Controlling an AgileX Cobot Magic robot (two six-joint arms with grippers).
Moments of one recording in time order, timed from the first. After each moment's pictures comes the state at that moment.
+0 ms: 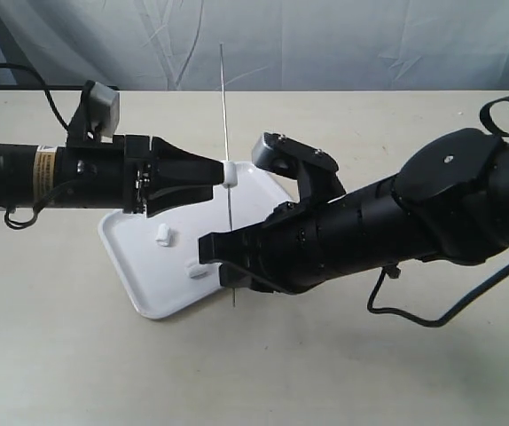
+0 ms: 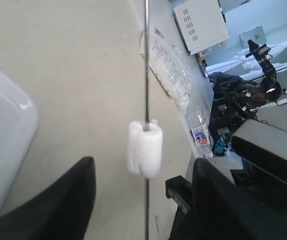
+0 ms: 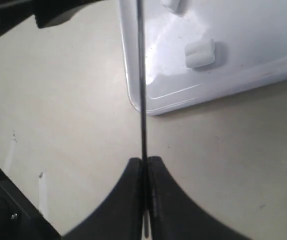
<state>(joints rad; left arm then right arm) -0.16 1.83 -0.79 1.39 -1.21 -1.73 0.75 1.58 -0.77 1.28 0.39 -0.65</state>
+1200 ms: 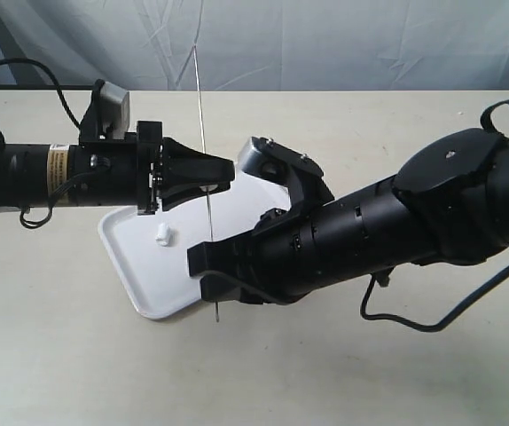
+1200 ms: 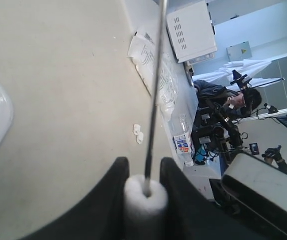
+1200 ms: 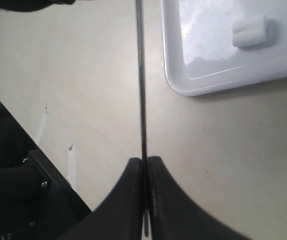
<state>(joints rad) -0.21 1.83 -0.79 1.32 -1.21 -1.81 0.75 1.58 -0.77 1.39 0.52 -0.78</state>
